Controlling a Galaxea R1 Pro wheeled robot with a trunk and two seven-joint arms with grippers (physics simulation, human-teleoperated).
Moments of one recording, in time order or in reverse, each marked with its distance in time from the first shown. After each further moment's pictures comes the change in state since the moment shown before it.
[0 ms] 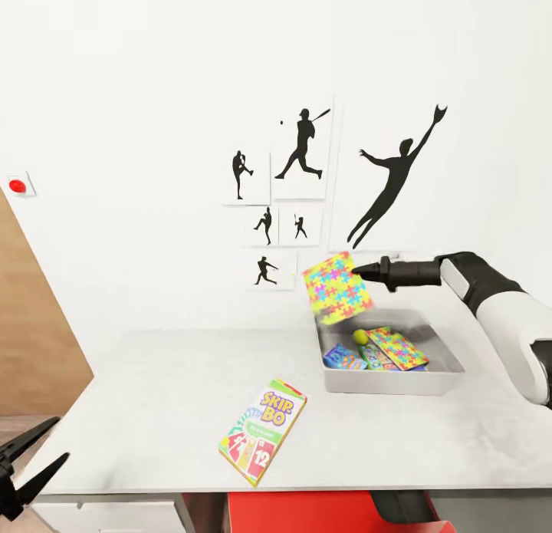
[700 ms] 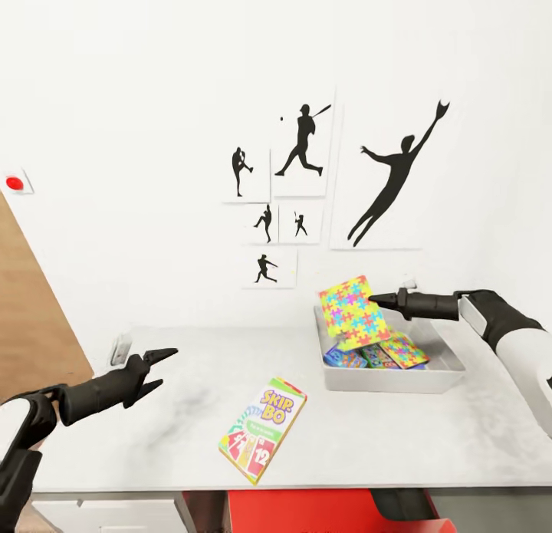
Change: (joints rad) left arm -0.508 -0.008 -0.430 0.002 -0.005 0.039 0.608; right arm 0.149 -0.082 -0.002 0.018 -0.010 -0.190 0.090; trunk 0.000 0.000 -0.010
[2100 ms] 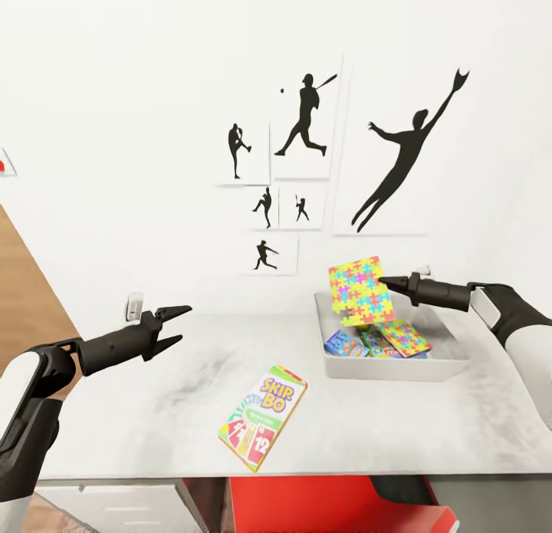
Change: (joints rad) left arm -0.190 0.002 -0.074 -0.003 0.149 0.007 0.048; right arm -0.011 -0.020 -0.134 -0.032 -0.035 -0.003 -0.036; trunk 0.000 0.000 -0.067
